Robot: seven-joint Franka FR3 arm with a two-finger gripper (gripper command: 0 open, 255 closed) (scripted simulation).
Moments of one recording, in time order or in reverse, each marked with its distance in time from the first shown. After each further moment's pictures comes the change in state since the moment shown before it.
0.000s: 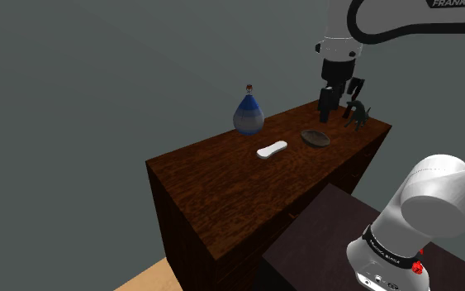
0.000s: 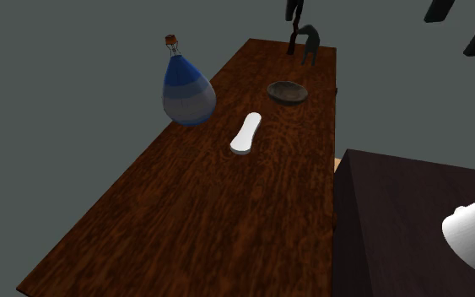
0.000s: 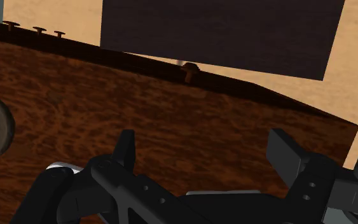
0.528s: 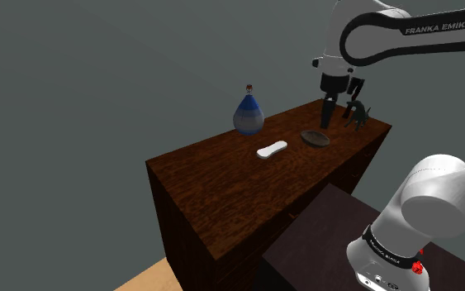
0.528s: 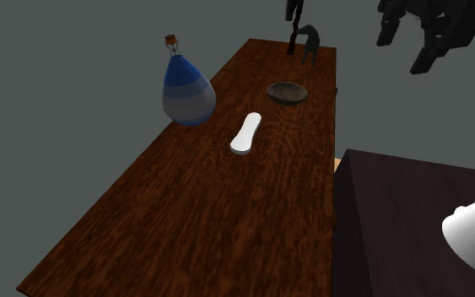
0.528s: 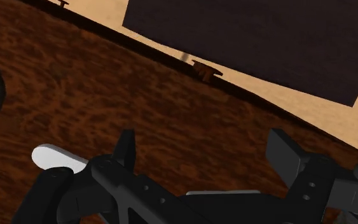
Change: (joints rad) arm 0.006 0.043 -0.147 -0.097 -0.097 0.175 -0.258
